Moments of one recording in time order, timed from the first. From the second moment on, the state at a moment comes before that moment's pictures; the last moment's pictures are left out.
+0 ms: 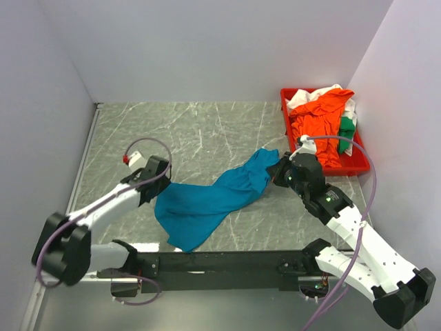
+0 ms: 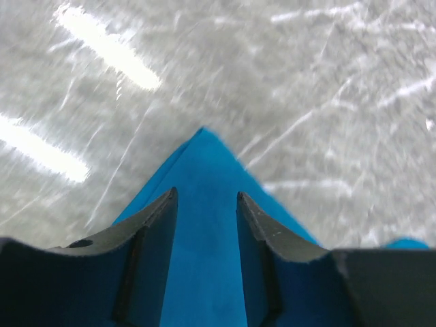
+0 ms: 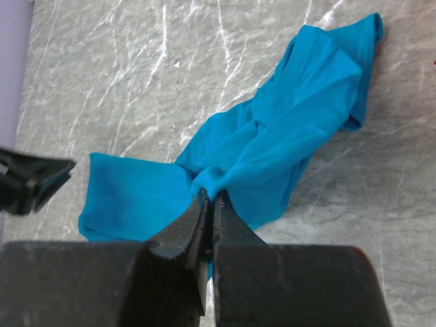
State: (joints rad) left arm -0.45 1.20 0.65 -0.39 -0.47 -1.10; right arm 0.53 0.83 0.78 -0.42 0.19 0.65
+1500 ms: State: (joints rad) left arm -0.06 1.64 1.98 -0.48 -0.28 -0.80; right arm 0.25 1.61 1.96 -0.35 0.04 0.63
